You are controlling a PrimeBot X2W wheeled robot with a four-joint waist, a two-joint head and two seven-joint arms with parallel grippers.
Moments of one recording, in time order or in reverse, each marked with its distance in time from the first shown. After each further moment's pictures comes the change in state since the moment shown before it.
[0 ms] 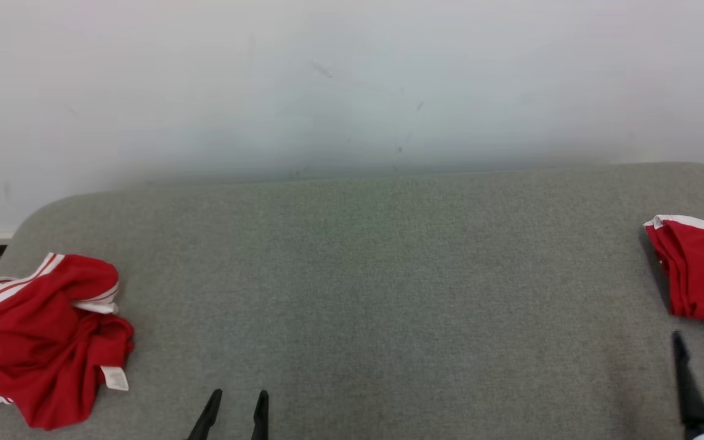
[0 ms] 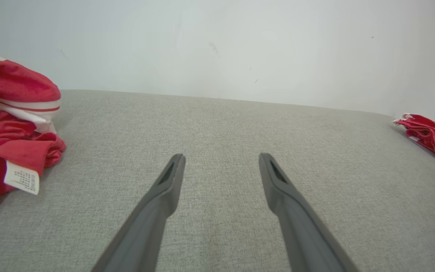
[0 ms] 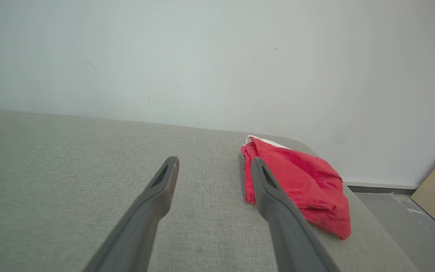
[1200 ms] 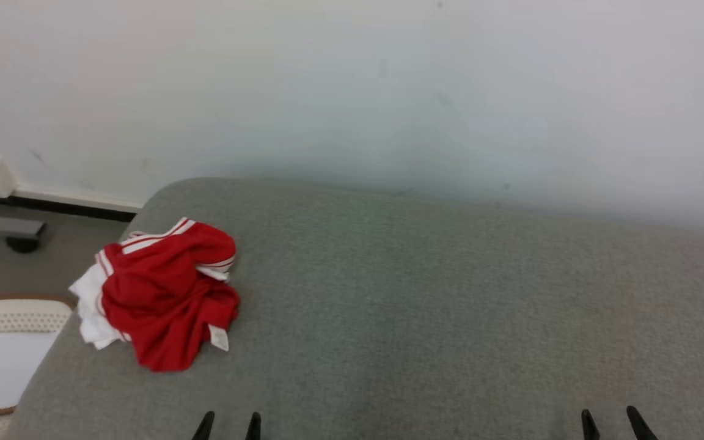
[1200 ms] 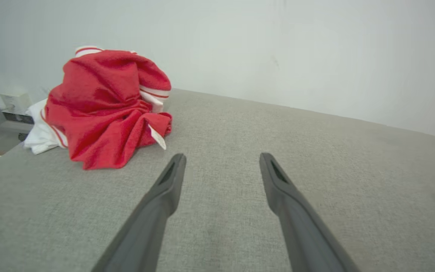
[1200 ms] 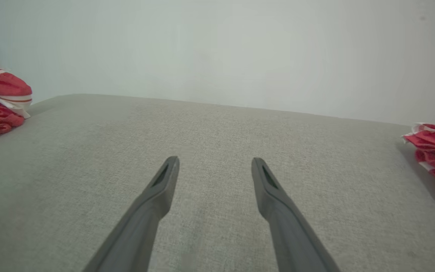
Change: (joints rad) left arm 0.044 0.000 0.027 0.011 0.019 -0.019 0.000; right arm 0.232 0.241 0.035 -0.115 -0.091 0.000 -0.006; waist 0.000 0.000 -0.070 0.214
